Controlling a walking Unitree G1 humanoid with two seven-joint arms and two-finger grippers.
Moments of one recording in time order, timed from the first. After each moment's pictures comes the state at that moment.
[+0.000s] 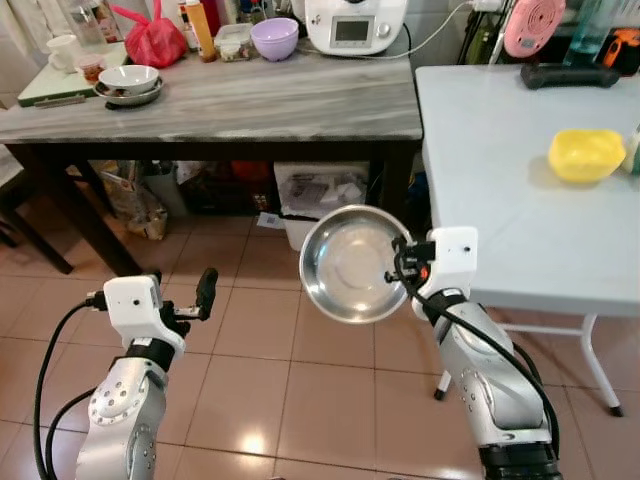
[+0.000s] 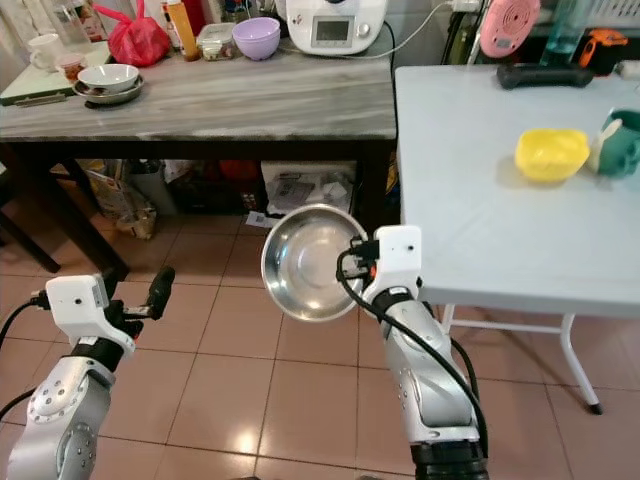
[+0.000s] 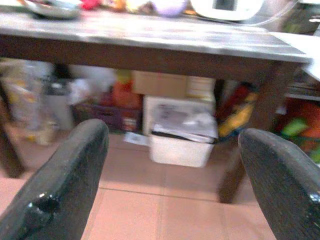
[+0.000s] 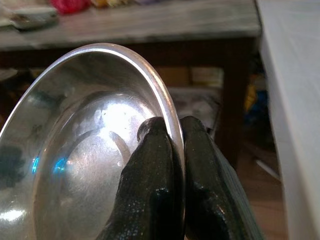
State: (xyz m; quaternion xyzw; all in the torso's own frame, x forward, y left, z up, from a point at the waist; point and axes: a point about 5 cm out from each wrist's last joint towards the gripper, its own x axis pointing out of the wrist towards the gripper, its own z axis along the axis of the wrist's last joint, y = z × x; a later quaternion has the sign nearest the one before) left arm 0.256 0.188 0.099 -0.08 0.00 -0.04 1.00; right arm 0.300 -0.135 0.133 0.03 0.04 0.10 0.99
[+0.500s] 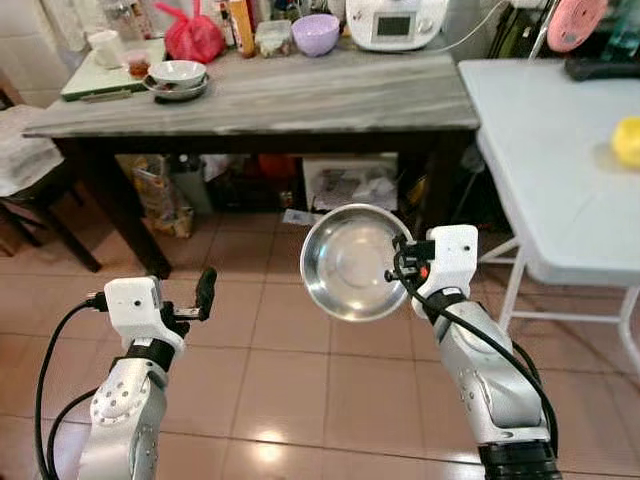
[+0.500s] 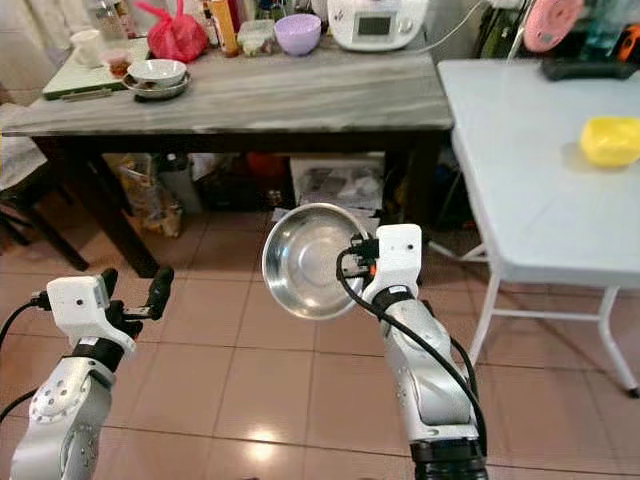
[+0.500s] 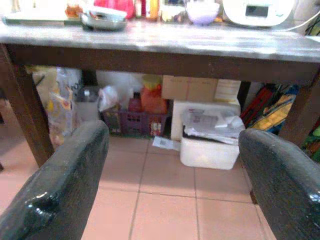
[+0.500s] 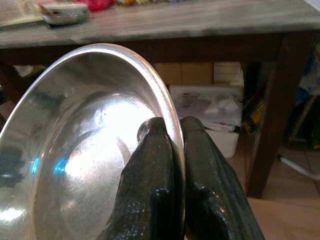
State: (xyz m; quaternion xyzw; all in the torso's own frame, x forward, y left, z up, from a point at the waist) left arm 0.257 0.192 0.099 -0.07 -0.01 -0.03 1.00; right arm 0.300 -0.132 0.133 0.03 0.03 0.10 0.99
